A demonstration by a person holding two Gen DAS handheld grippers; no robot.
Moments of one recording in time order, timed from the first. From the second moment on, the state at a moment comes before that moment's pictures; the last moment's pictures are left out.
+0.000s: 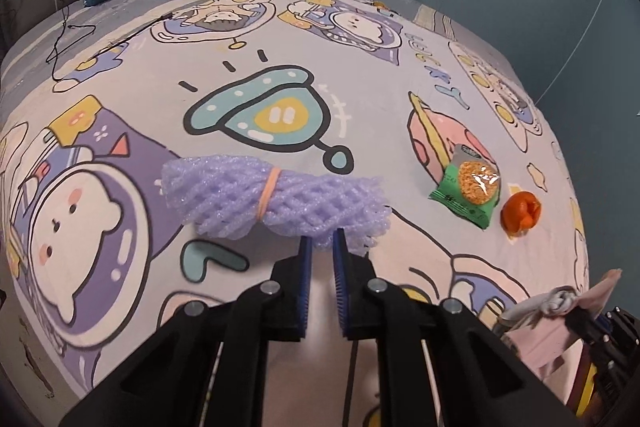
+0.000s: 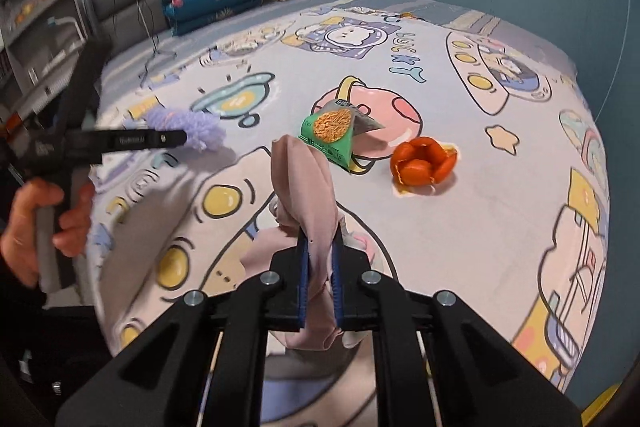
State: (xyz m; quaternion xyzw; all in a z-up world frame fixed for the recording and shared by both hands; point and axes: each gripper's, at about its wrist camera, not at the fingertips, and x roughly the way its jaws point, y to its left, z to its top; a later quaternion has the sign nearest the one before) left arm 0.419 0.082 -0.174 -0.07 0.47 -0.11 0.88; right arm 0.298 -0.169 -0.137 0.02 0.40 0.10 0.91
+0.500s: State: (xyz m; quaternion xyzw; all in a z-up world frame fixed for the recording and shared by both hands) left arm 0.361 0.067 -0.147 -0.06 0.44 -0.14 0.88; right arm 0.241 -0.213 -0.122 0.07 0.40 0.11 0.91
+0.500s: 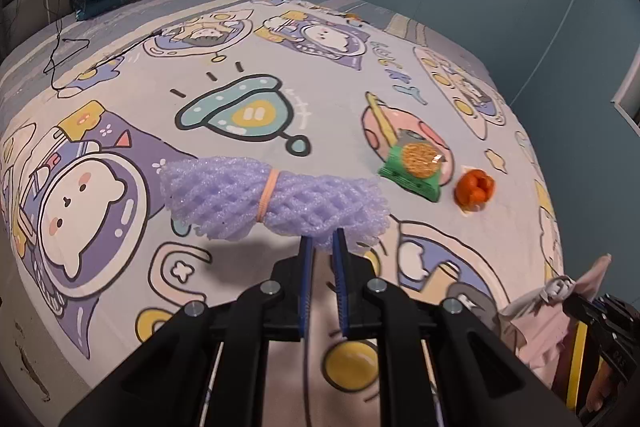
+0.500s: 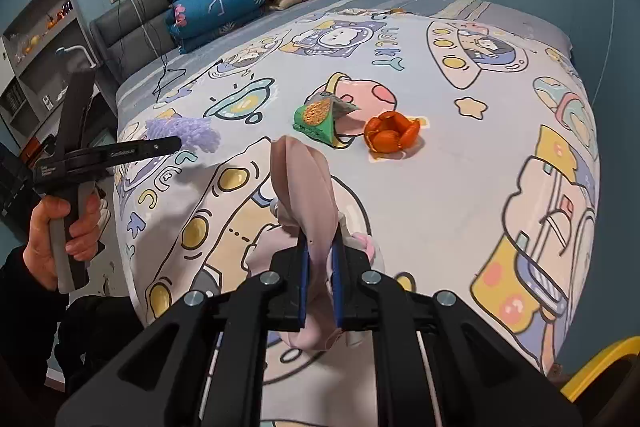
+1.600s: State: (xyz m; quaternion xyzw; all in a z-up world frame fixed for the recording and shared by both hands) left arm 0.201 -0.115 -0.031 0.02 0.32 -0.34 0.88; right arm 0.072 -0.360 -0.026 0.10 0.25 -0.05 0.96
